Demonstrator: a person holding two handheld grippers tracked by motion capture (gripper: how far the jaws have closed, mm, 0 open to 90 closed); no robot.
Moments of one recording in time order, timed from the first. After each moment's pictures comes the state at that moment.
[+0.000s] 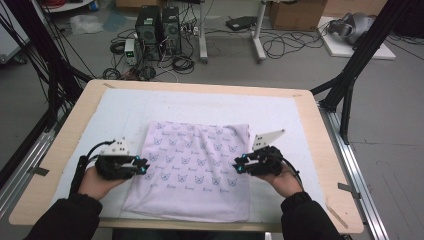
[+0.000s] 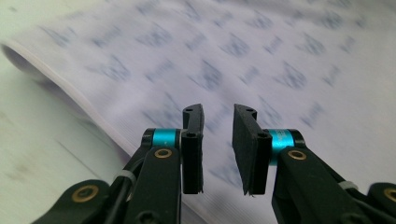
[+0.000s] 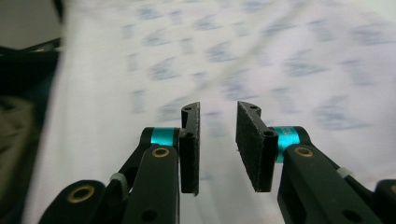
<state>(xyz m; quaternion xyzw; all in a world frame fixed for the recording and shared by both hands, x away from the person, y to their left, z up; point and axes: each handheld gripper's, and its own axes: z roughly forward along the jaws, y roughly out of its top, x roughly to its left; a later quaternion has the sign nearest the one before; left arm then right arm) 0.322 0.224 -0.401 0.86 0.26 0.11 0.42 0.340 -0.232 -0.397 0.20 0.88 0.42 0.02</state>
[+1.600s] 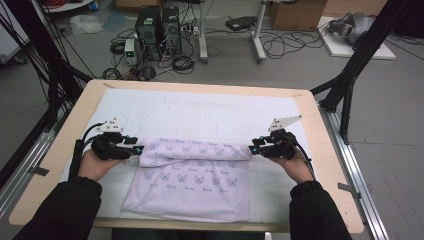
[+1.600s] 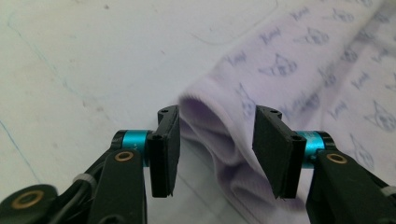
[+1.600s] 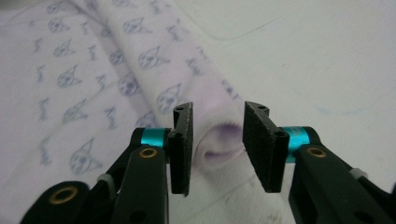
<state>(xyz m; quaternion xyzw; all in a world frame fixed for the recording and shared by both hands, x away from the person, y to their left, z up) 0.363 0.248 -0.400 0.83 0.34 0.12 0.42 0.378 -0.273 -0.393 0.27 0.87 0.42 0.07</state>
